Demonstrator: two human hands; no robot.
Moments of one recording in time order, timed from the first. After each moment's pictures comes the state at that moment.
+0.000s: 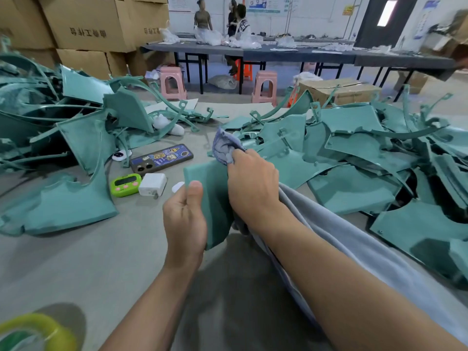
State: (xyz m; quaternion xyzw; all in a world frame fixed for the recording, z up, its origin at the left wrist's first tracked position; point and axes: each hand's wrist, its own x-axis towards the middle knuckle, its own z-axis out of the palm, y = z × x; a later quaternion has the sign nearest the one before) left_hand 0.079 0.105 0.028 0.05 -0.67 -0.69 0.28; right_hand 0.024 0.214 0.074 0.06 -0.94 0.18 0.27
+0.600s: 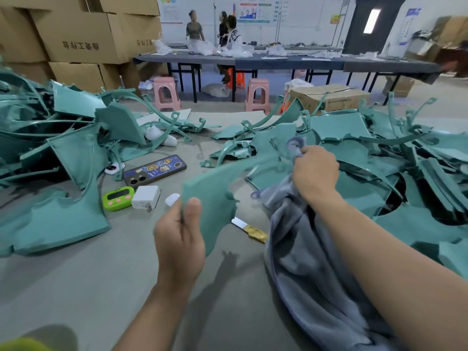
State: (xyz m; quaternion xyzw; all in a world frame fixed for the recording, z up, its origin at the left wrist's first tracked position) left_hand 0.092 0.104 0.031 -0.02 -0.75 -0.54 0.39; right_hand -0.032 0.344 0.079 -0.15 -0.92 0.24 0.26
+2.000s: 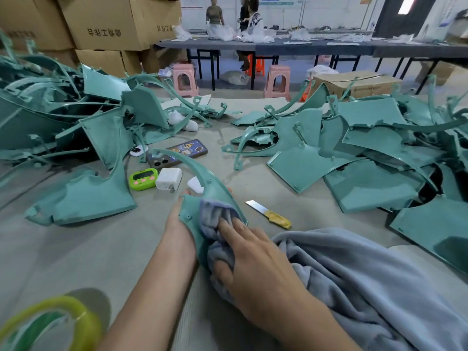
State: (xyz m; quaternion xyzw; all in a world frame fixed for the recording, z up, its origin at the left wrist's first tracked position) left_hand 0.075 0.075 0.017 0.23 -0.36 -0.91 -0.02; right_hand 0.157 0.214 0.040 0.24 -0.95 0.20 0.05
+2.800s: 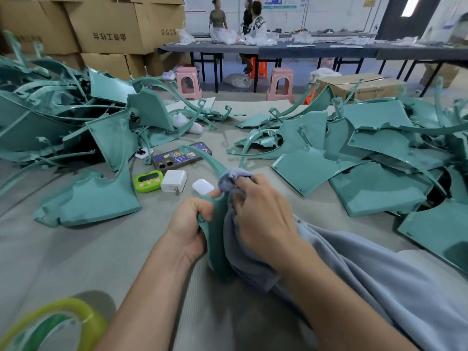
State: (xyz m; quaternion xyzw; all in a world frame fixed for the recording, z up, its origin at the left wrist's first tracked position) left_hand 0.077 0.063 0.033 -0.03 -0.42 -0.89 -0.18; right_hand 0.086 0.206 0.065 0.14 -0.95 0.26 0.13
